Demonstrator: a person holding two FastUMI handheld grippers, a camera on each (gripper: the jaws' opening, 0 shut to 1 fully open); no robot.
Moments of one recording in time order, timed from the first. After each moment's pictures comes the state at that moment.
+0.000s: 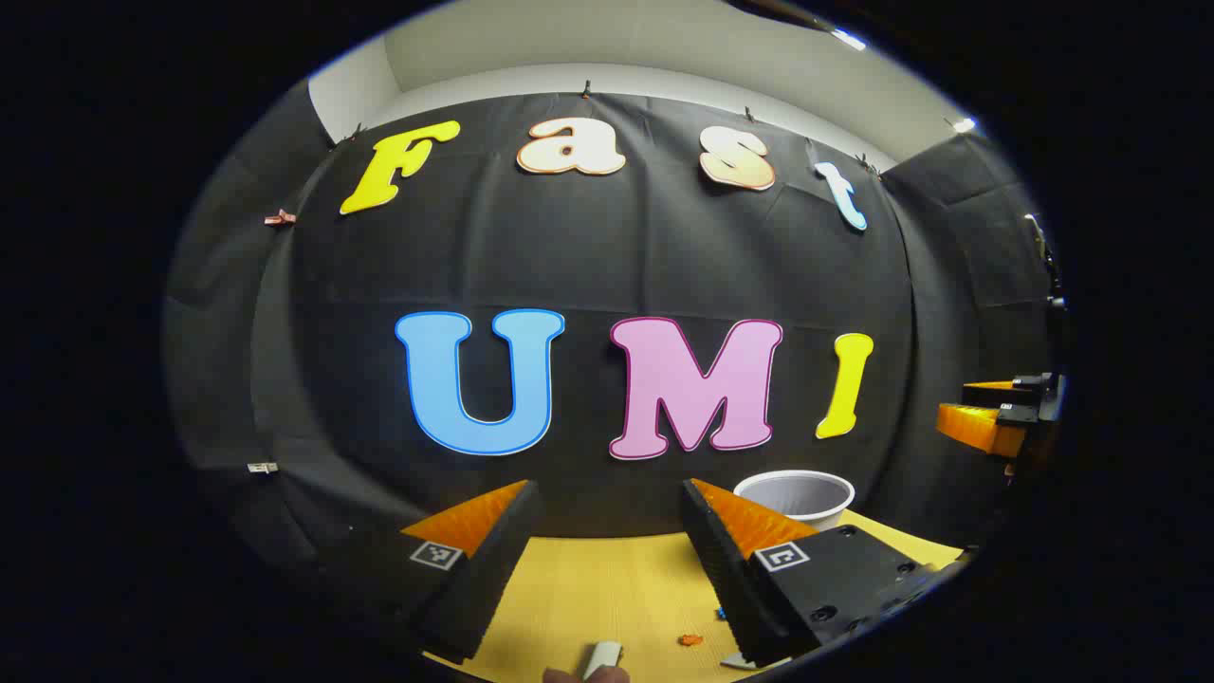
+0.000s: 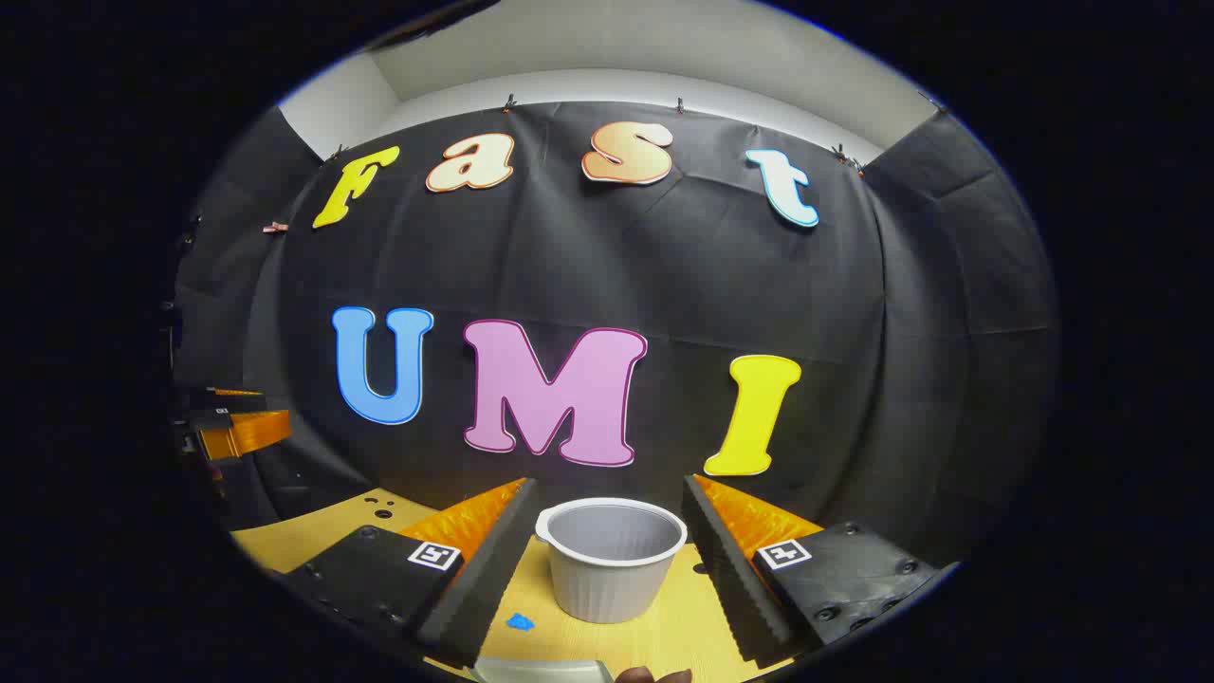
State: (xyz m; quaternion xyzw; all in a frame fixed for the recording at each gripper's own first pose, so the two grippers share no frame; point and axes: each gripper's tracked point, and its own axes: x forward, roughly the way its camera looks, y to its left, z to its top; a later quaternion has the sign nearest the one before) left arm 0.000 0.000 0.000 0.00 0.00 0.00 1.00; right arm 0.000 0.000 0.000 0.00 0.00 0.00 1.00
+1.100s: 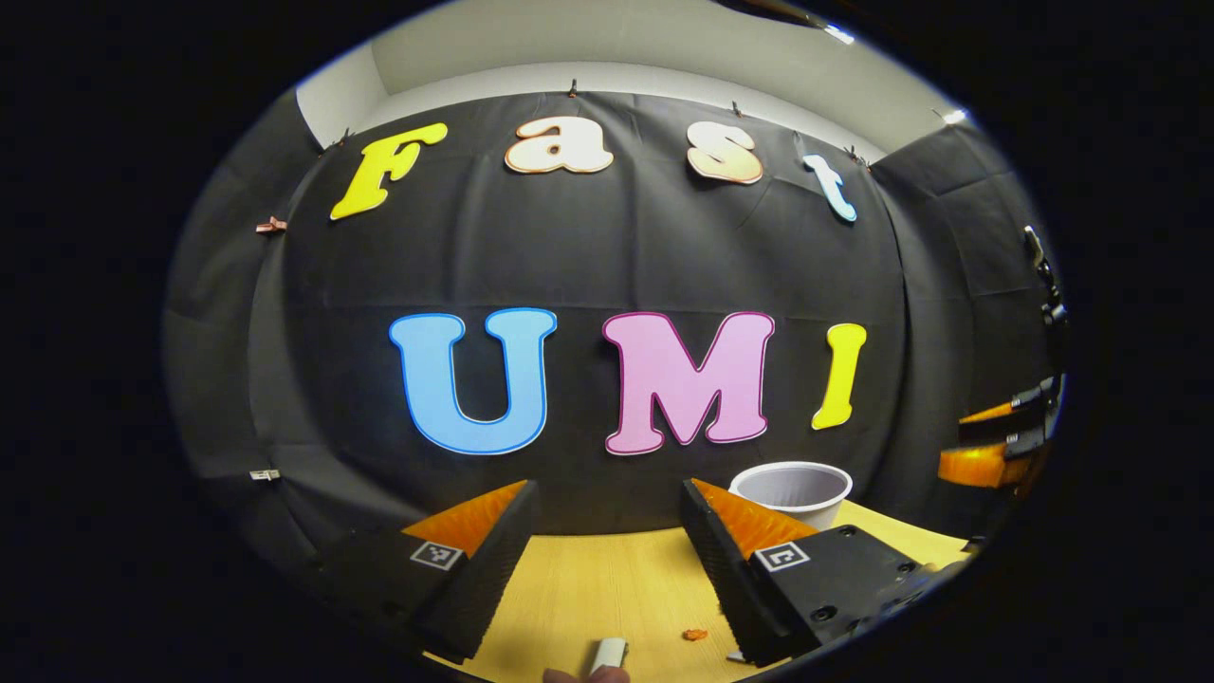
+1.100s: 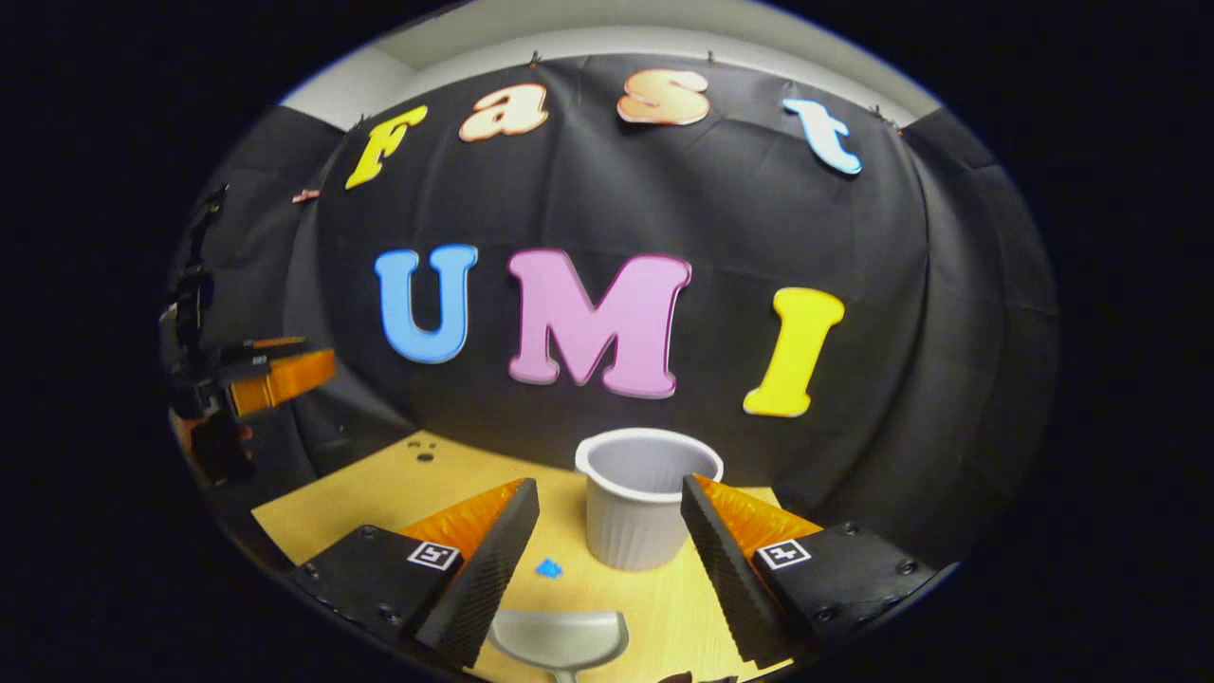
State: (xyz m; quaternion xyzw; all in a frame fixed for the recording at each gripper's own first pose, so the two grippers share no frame) left arm -0.002 -0.002 -0.009 0.01 0.01 -0.01 1.00; right arm -0.053 0.025 -0.088 -0.01 0.16 0.08 0.98
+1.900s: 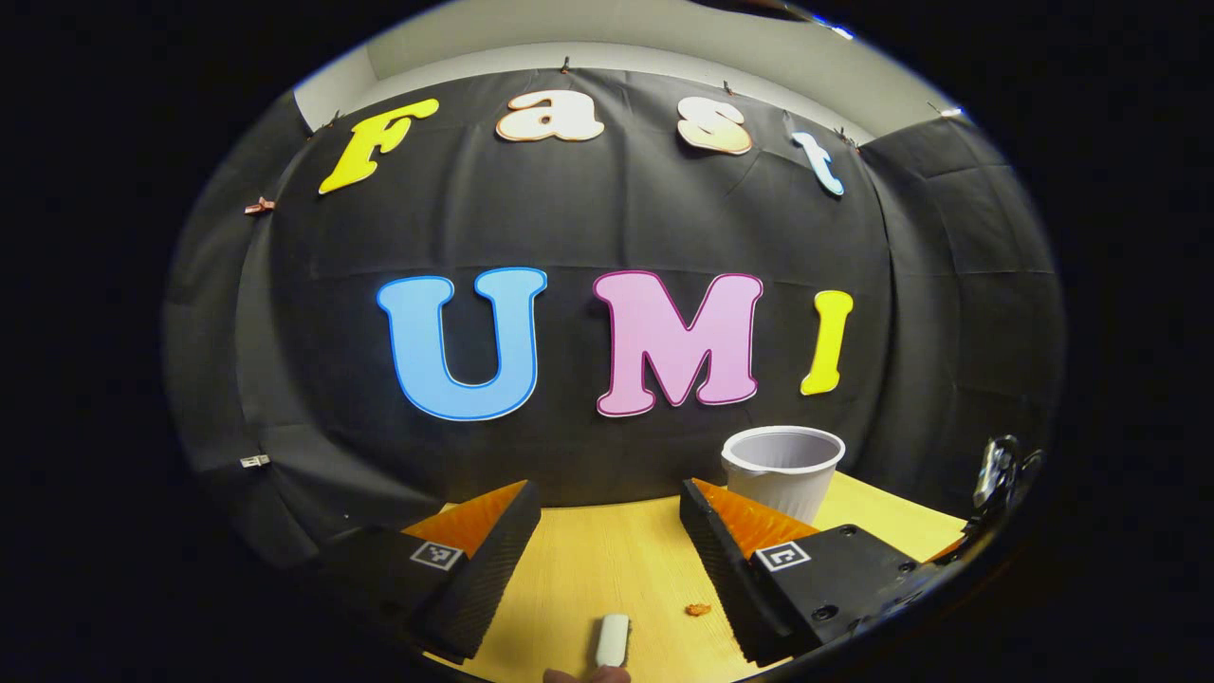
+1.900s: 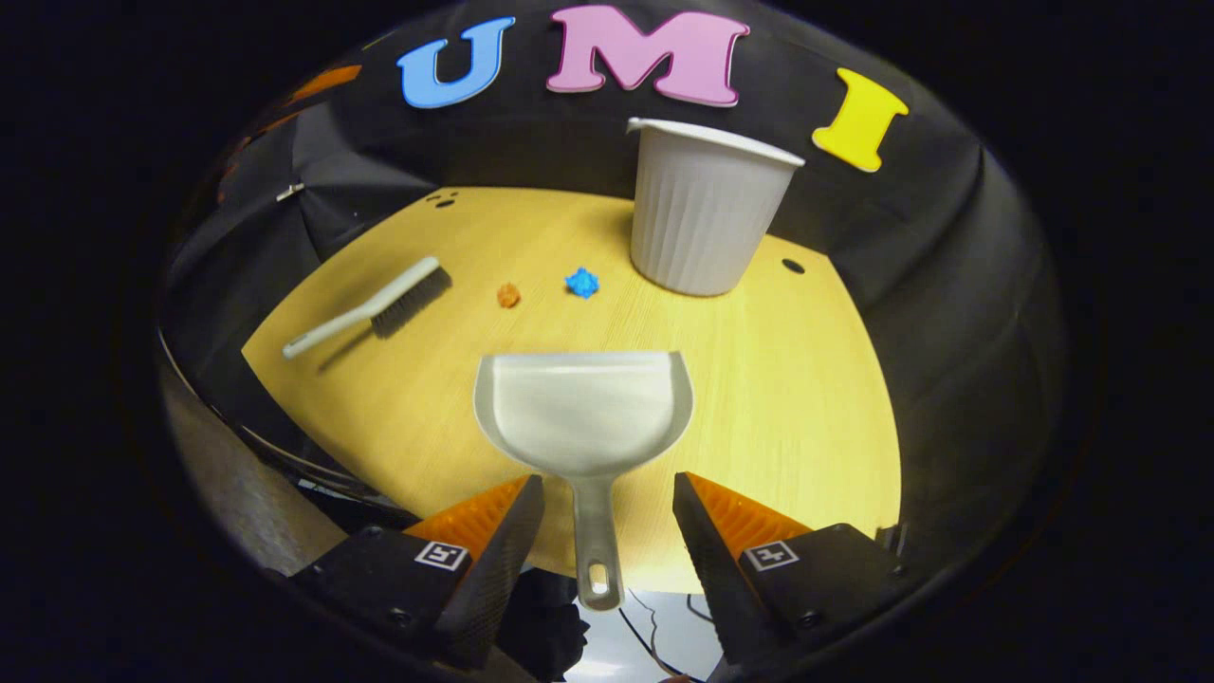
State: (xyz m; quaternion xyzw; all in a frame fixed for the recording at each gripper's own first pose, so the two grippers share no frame) left arm -0.011 0.006 -0.050 0.01 0.06 -0.03 1.00; right arm -0.183 0.051 -0.356 -0.05 0.48 0.12 0.87
